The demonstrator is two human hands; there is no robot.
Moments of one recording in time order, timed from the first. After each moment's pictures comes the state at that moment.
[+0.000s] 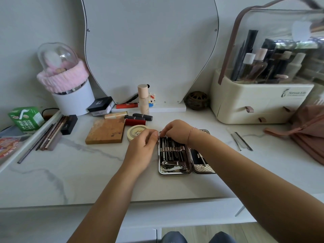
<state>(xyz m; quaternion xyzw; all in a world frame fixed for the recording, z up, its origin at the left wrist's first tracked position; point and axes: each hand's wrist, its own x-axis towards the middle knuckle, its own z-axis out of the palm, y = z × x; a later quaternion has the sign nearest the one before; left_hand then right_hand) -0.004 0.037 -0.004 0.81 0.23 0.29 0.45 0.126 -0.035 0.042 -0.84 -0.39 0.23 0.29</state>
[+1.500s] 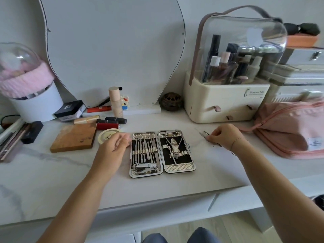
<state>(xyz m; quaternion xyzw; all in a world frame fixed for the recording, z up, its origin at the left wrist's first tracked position) -0.004 0.040 -0.011 0.83 0.21 0.28 0.44 0.217 -0.212 0.032 -0.95 -0.21 0.05 0.23</state>
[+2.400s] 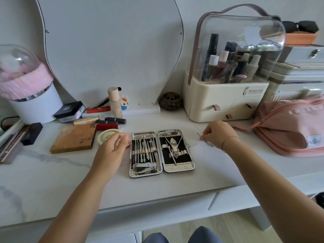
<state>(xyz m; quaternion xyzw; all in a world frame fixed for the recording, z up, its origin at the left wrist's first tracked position) -0.002 0.045 -0.016 0.82 0.22 0.28 0.45 0.209 -0.191 0.033 -0.96 -0.23 0.02 0.18</state>
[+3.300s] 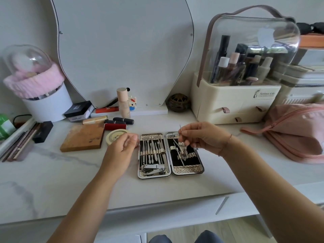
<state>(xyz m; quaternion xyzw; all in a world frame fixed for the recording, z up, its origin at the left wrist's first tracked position) -0.003 0.046 -0.017 0.81 0.22 0.28 0.46 0.172 -0.152 0.047 -0.65 -0.28 0.40 0.58</state>
